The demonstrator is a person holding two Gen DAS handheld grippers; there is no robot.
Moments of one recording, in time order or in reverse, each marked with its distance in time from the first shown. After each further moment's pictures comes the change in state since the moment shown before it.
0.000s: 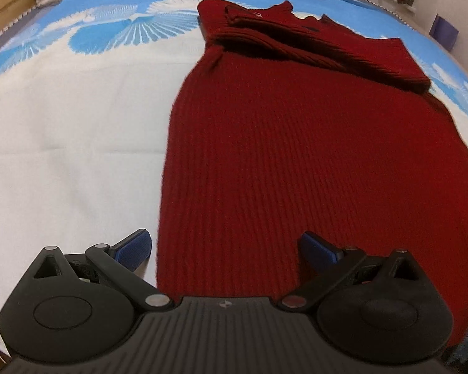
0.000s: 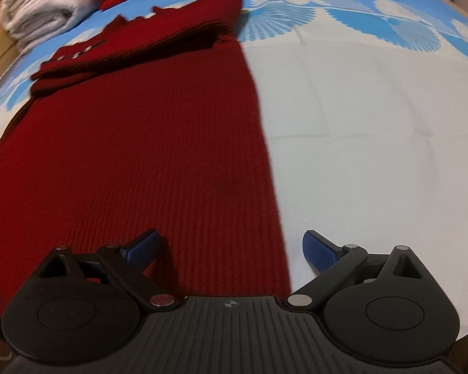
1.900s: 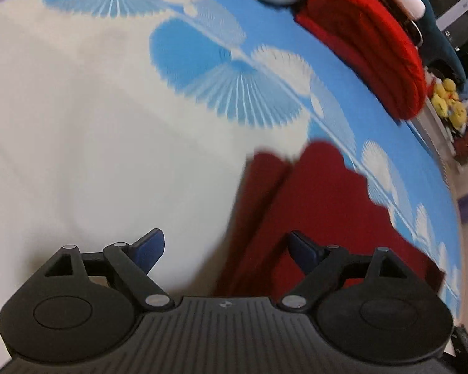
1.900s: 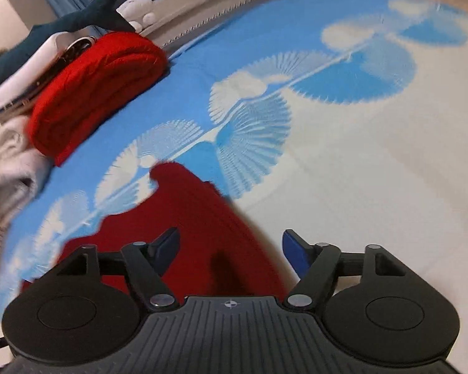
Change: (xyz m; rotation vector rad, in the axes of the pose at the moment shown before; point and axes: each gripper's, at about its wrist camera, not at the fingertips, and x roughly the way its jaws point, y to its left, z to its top) left arm -0.001 0.110 0.128 -0.608 -0.002 -0.098; right arm 0.019 -0.011 0.151 0.468 -0.291 -0.016
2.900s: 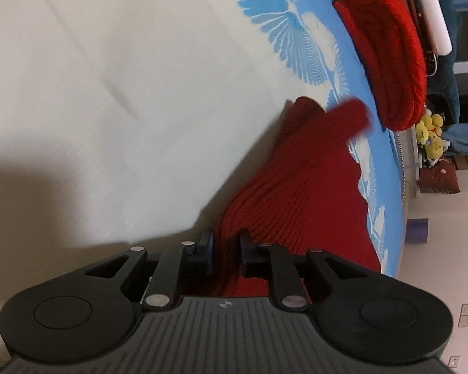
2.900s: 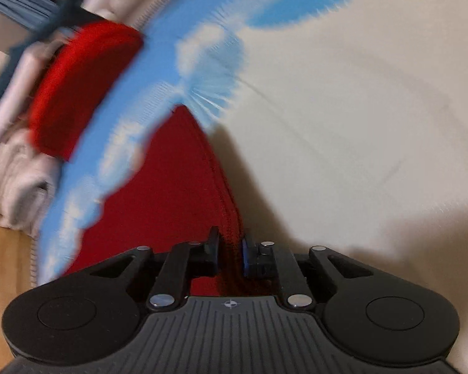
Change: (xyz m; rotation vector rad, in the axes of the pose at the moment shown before) left arm 0.015 0.071 -0.029 -0.260 0.175 -0.190; right arm -0.002 -0.064 -0.029 0.243 0.216 0.104
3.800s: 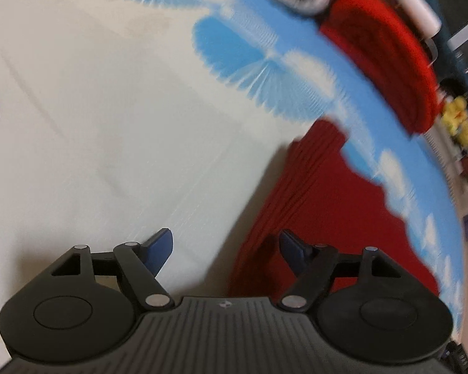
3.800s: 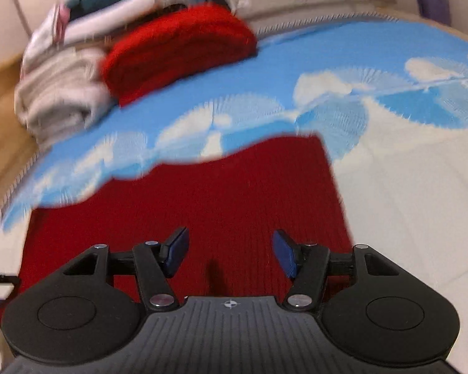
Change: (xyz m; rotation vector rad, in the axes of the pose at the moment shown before) left arm -0.016 -0.048 -0.006 0.216 -0.271 0.198; right arm -0.006 0.090 -0.046 -0.553 -0.209 0.048
